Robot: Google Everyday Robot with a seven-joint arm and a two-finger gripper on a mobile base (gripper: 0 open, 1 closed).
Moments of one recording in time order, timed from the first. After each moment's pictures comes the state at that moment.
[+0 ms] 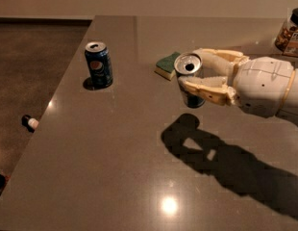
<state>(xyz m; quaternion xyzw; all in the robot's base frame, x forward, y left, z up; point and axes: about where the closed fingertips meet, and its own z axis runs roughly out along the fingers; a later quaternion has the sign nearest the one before) 0.468 -0.106 0.990 -0.46 0.58 0.19 0.65</state>
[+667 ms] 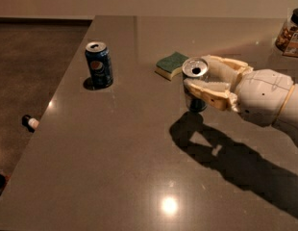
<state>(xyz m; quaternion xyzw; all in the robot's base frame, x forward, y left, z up) 0.478 -0.122 0.971 -0.40 0.60 0.19 0.67</state>
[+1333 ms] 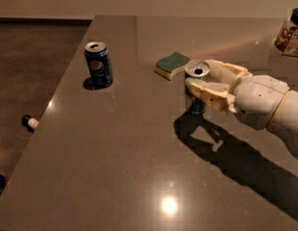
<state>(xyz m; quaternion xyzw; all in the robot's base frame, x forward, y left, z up) 0.490 -0.130 0.957 -0.34 0.63 0.20 0.67</state>
